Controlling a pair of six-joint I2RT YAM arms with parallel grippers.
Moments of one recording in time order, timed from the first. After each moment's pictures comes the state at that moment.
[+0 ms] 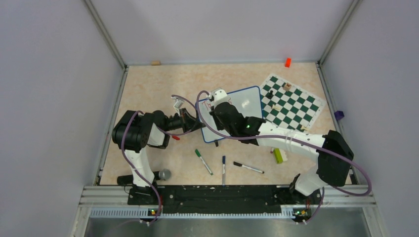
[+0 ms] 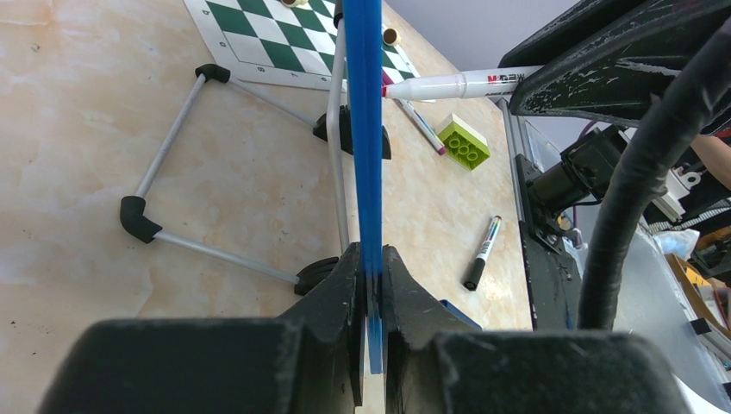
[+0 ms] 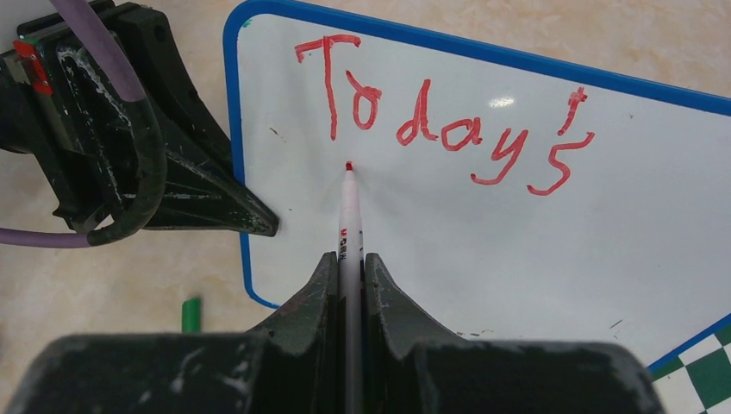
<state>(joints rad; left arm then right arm) -0.17 1.93 0.50 1.53 1.16 -0.71 1.01 1.51 1.14 -0.19 0.45 0.22</state>
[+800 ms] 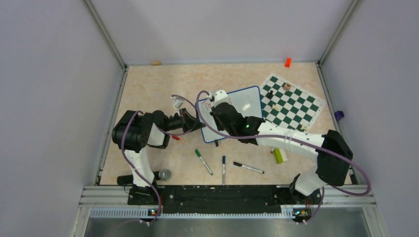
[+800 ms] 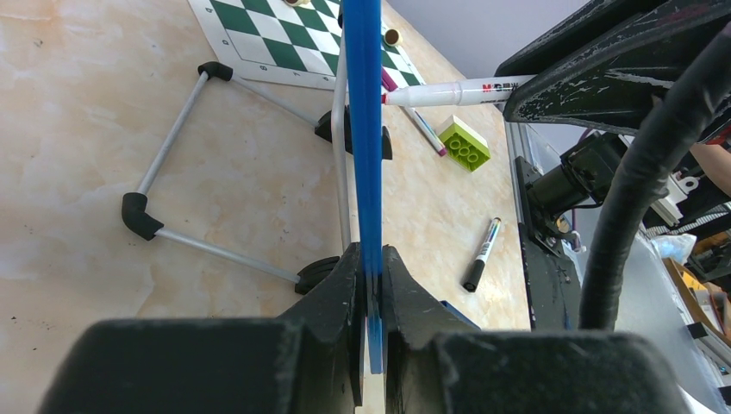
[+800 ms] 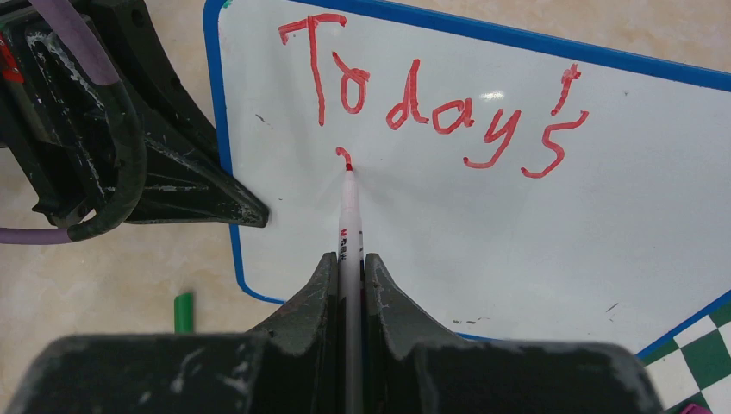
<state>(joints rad) -0.17 1.93 0.50 1.52 1.16 -0.72 1.01 1.52 1.15 -0.23 0.47 0.24</state>
